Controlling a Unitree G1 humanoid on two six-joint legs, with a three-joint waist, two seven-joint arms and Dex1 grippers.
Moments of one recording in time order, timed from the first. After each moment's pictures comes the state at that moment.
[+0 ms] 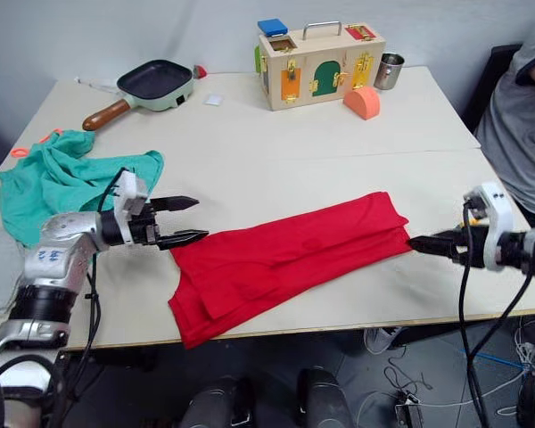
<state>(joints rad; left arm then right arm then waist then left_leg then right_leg) -0.68 0.63 0.02 0.46 -0.37 0.18 -1.18 -0.45 -0.90 -0.40 0.05 0.35 1.34 1.07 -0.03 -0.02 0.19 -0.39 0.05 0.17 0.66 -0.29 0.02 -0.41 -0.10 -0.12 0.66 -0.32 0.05</state>
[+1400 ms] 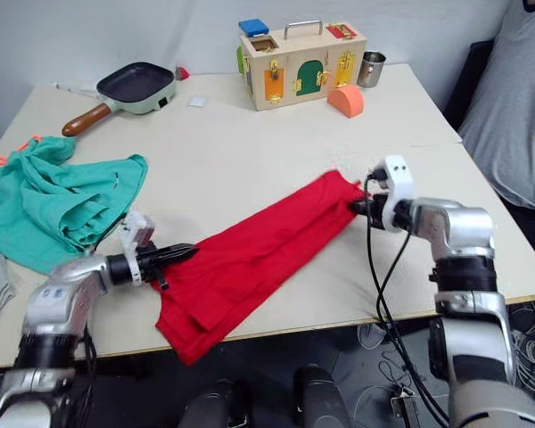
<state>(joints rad) -0.24 0.51 0.24 -0.03 -0.35 0.61 -0.82 -0.86 -0.54 -0.08 0.44 0.29 0.89 0.72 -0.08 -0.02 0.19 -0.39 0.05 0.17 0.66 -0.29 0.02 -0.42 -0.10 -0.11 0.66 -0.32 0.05</state>
